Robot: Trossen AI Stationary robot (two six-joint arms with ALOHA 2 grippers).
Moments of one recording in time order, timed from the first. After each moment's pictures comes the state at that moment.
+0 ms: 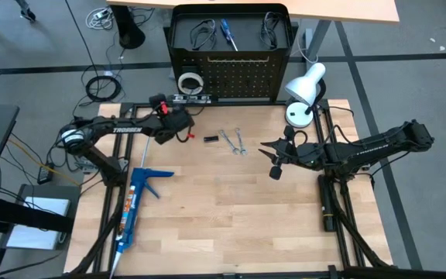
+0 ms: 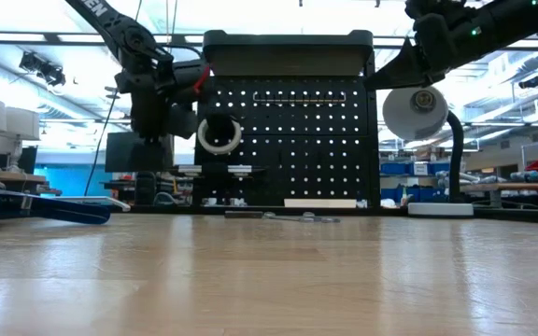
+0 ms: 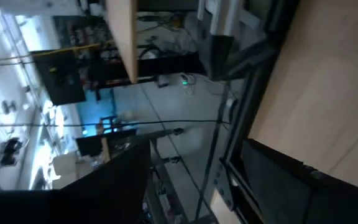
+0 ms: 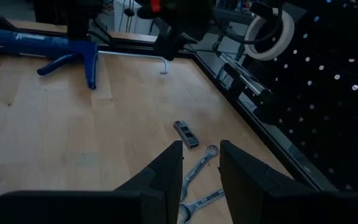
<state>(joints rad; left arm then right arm) 0.46 1.53 0.88 -0.54 -1.17 0.38 0.12 0.98 0.49 0.15 0.54 -0.06</state>
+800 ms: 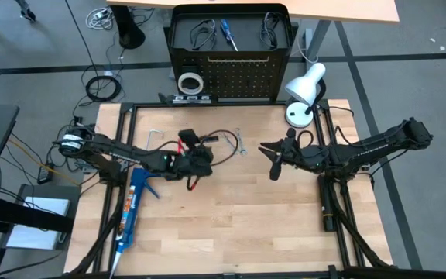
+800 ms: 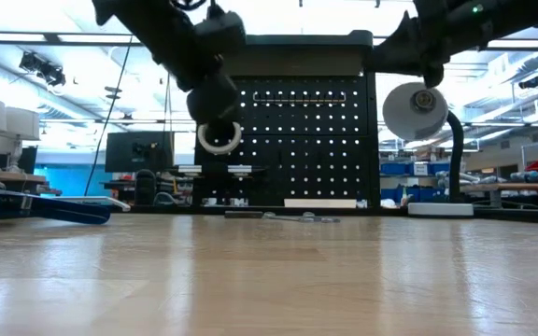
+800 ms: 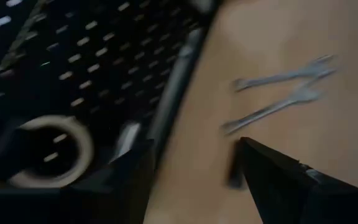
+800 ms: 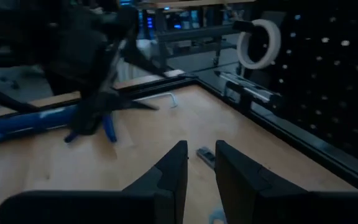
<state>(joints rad) -0.14 1.53 0.96 -0.16 -0.95 0.17 0.19 0.98 0.49 0.27 0.65 0.21</state>
